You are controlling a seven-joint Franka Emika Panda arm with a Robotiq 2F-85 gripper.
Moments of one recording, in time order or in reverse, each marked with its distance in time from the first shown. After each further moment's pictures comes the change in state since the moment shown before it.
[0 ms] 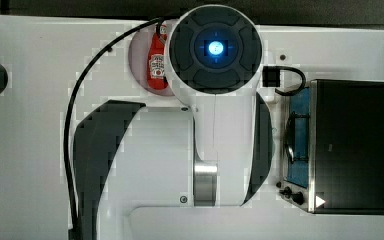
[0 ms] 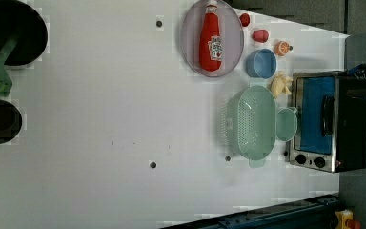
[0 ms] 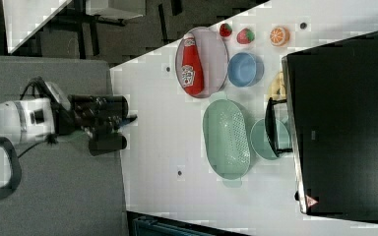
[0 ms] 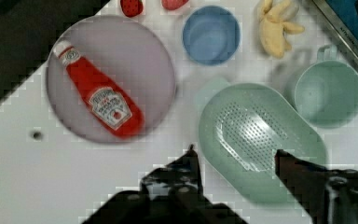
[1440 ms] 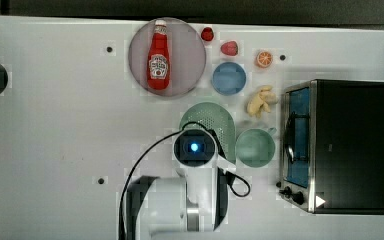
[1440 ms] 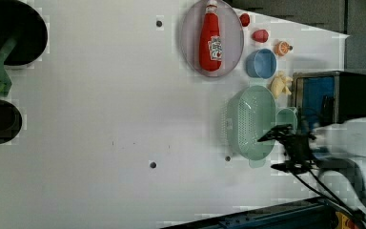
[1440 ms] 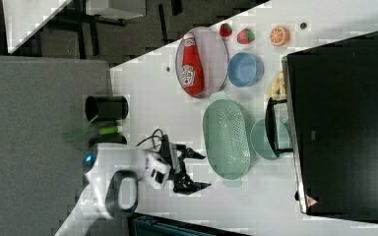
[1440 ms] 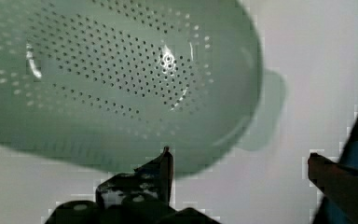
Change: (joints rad) arm -0.013 -0.007 0.028 -0.725 -0.020 0.465 0.483
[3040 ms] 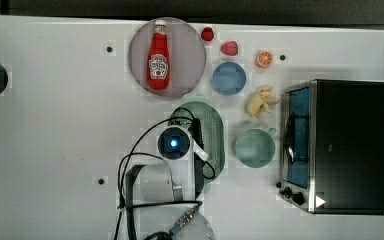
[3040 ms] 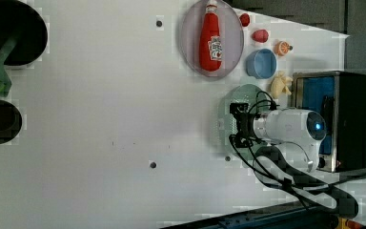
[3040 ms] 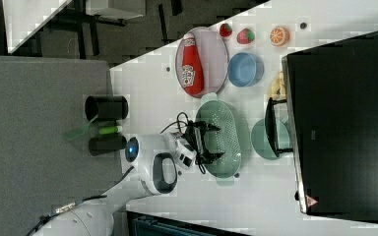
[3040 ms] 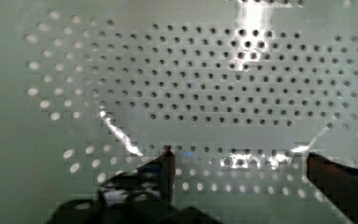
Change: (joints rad) arm 0.065 0.442 0.023 0.068 -0.008 0.580 0.336
